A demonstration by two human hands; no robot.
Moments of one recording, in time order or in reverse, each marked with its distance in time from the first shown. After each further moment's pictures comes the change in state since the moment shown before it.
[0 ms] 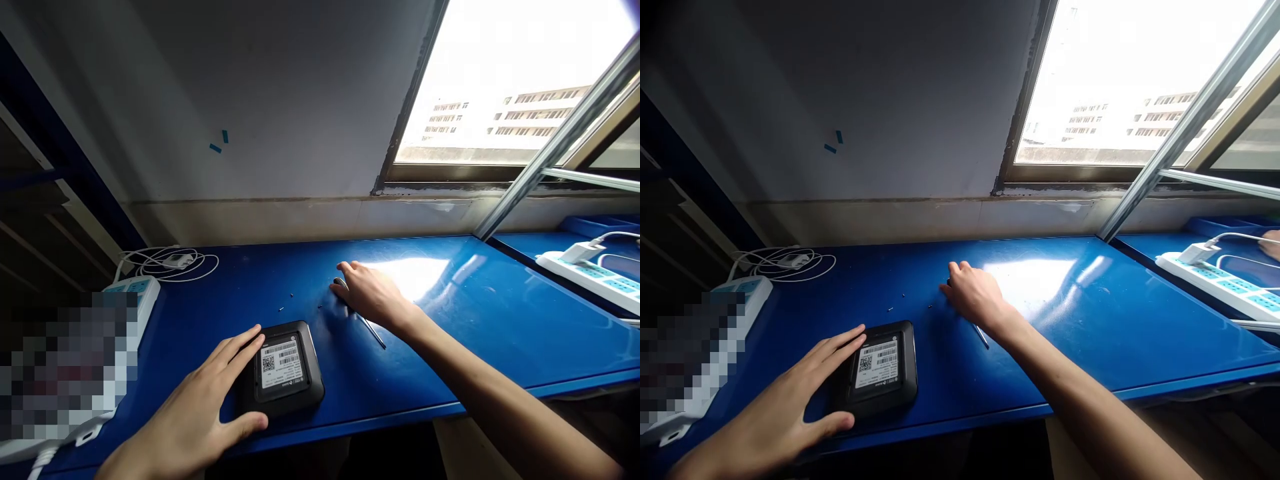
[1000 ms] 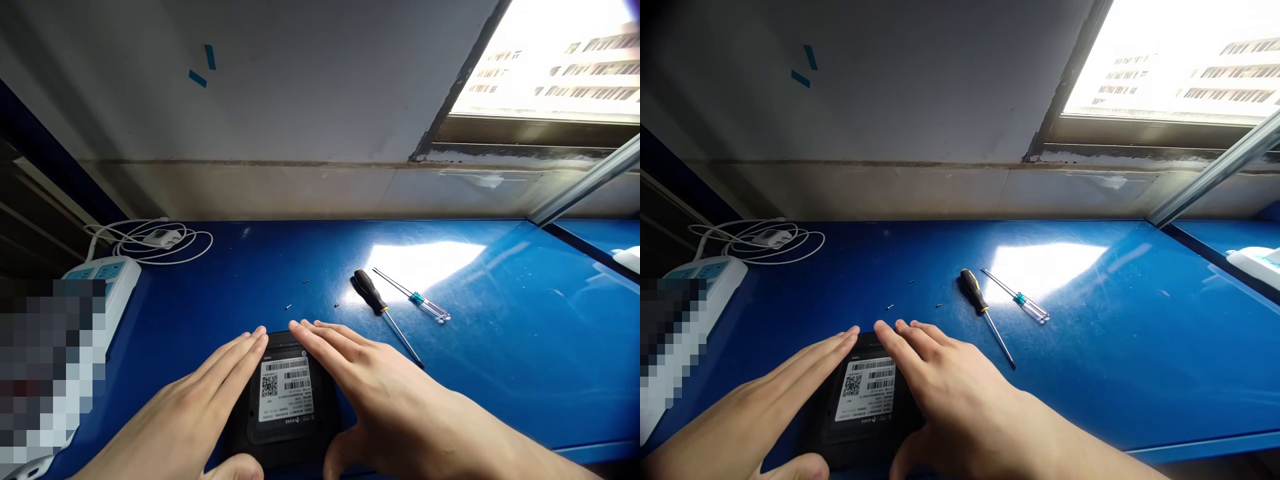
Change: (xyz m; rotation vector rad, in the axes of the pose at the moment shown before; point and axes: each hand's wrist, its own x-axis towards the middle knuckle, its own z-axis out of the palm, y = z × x) left_hand -0.003 -0.018 0.009 0.122 -0.087 0.025; right_hand -0.047 -0.040 0.030 0.378 -0.362 -0.501
